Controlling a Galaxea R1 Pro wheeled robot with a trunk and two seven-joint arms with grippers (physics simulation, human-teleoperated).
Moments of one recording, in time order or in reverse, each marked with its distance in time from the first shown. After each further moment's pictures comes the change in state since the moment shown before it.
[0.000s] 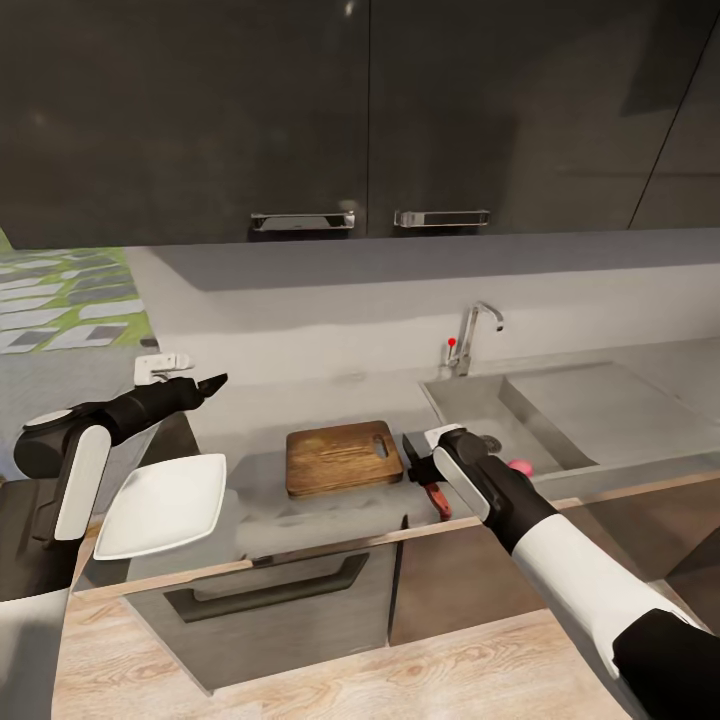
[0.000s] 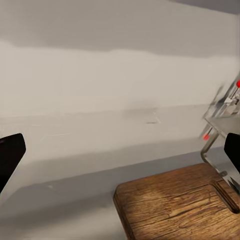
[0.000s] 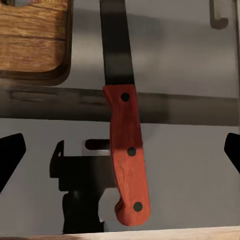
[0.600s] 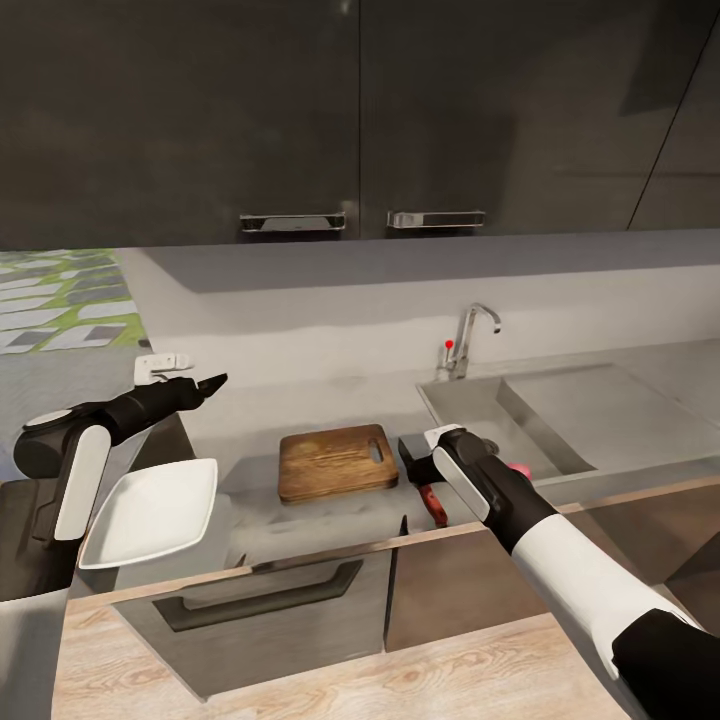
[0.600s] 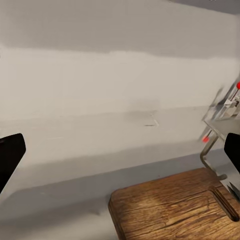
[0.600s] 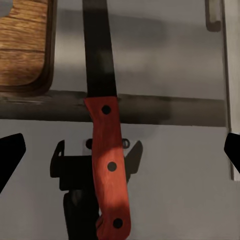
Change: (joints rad) left arm 0.000 0.000 0.001 0.000 0.000 0.000 0.000; right arm 0.001 0.002 -0.002 0.000 -0.002 0.002 -0.001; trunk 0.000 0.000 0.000
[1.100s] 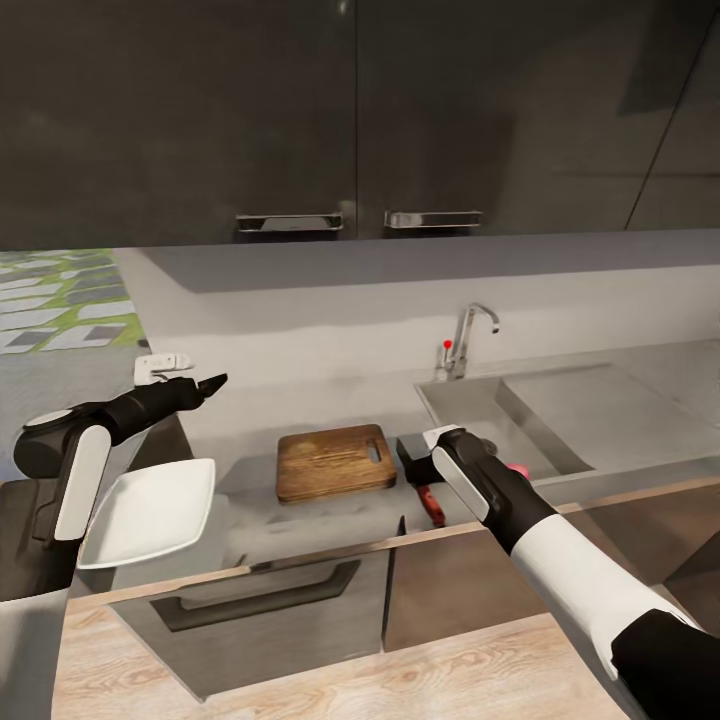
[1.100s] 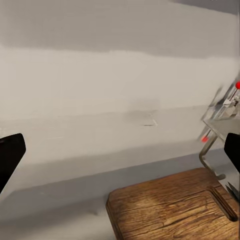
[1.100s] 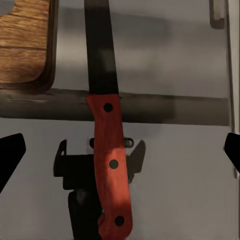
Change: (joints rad) left arm 0.000 0.000 -0.001 0.000 0.000 0.000 0.000; right arm 0.001 0.003 -0.001 0.000 -0.015 0.001 0.001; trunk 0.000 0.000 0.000
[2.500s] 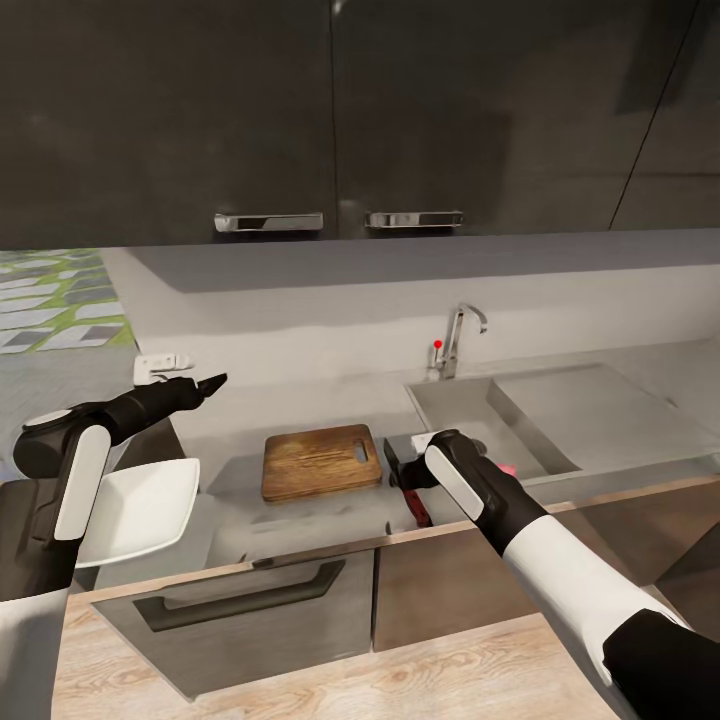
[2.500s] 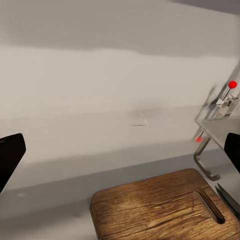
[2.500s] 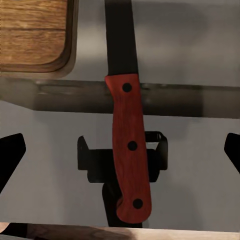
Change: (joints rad) left arm 0.000 0.000 0.001 0.000 0.000 0.000 0.000; right arm 0.001 0.027 0.005 0.009 -0.122 0.003 -0.001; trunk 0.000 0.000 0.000
